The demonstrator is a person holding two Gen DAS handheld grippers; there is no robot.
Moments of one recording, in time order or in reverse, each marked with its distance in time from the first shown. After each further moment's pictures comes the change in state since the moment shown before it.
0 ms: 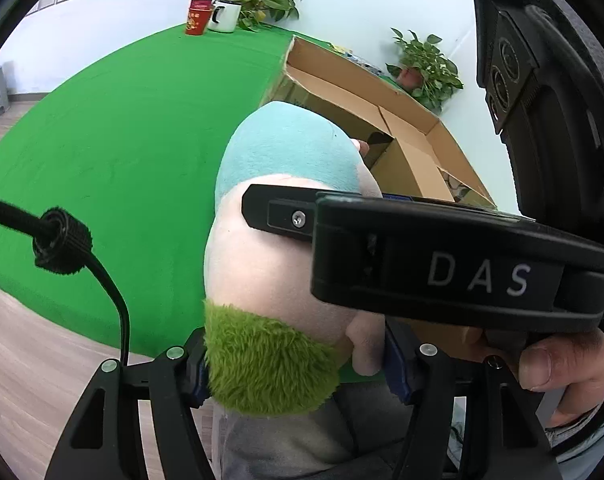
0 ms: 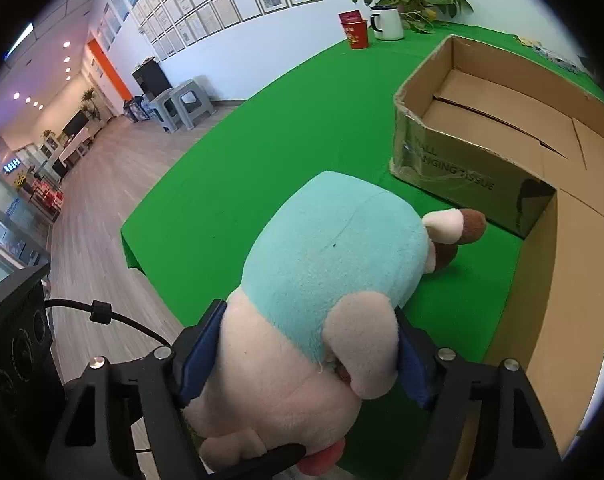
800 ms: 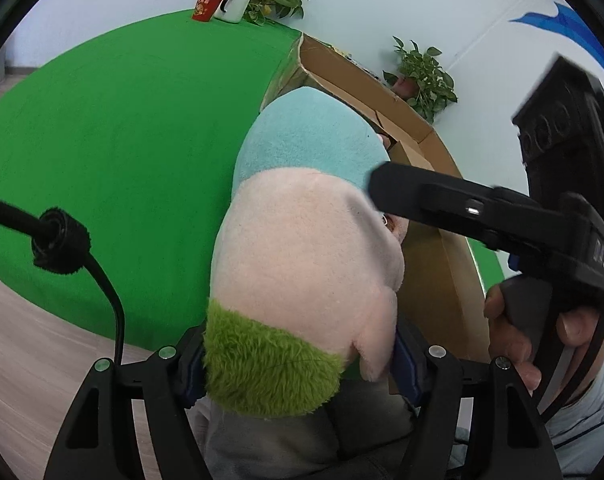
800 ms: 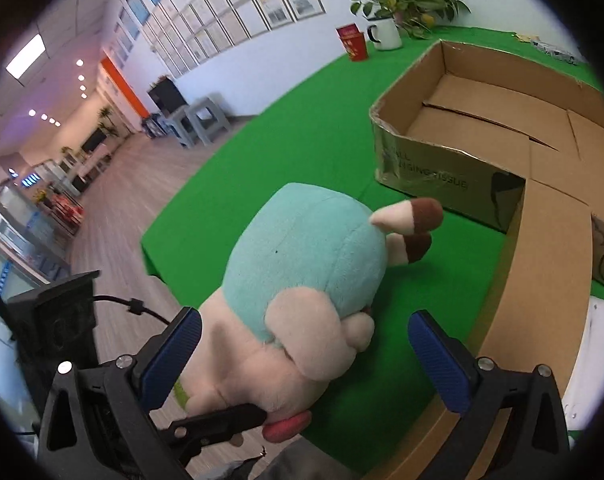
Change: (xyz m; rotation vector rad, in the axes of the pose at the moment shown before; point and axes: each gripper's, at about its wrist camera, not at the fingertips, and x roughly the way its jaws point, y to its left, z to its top) left arm 0.002 0.044 -0.026 -0.056 0.009 -0.098; right arm -0.025 -0.021 -0.006 0.032 -0.034 0.065
